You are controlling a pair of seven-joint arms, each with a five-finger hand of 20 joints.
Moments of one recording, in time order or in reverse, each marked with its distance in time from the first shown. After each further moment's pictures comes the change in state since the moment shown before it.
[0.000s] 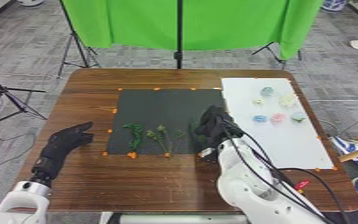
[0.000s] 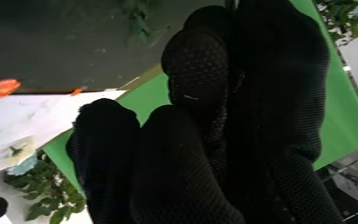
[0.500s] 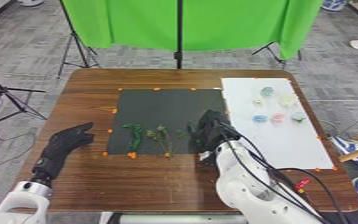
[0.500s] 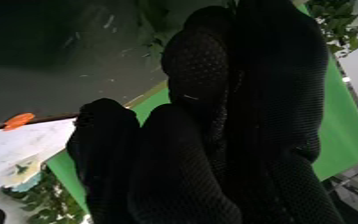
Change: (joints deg) left arm 0.0 -0.1 0.0 0.0 0.4 -0.3 0.0; right arm -0.1 -0.5 -0.4 1.4 1.1 -1.3 -0.6
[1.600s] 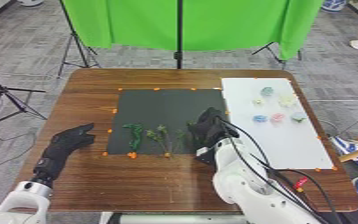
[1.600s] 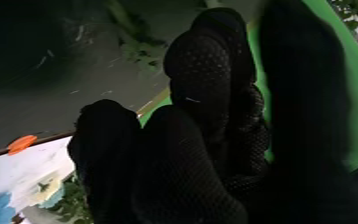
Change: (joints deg) left arm 0.0 0.1 0.1 0.0 0.1 -0.5 -0.5; right arm 0.3 -2.4 1.6 1.0 5.6 3.1 0.6
